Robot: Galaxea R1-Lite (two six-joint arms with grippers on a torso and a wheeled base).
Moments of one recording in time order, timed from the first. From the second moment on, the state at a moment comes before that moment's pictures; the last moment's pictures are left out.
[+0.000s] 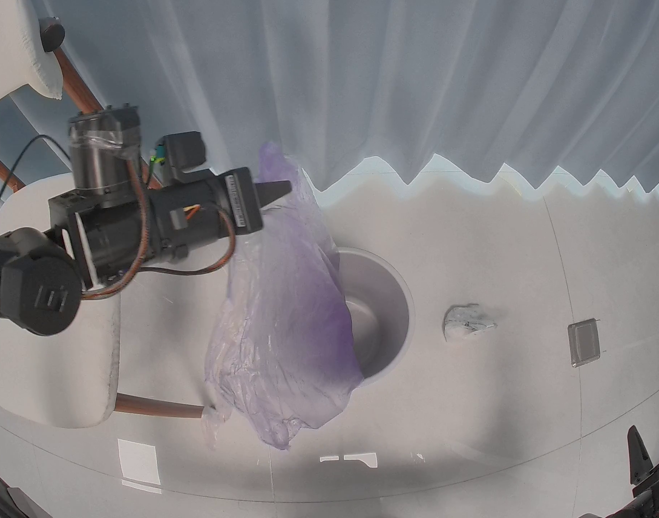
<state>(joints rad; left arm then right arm) -0.49 1.67 -1.06 -0.51 -0.27 -0.36 0.00 0.02 -0.02 -0.01 0.04 0.02</state>
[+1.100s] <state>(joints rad) -0.63 1.91 -1.32 -0.09 -0.11 0.10 0.00 0.02 -0.02 0.00 0.04 0.01</state>
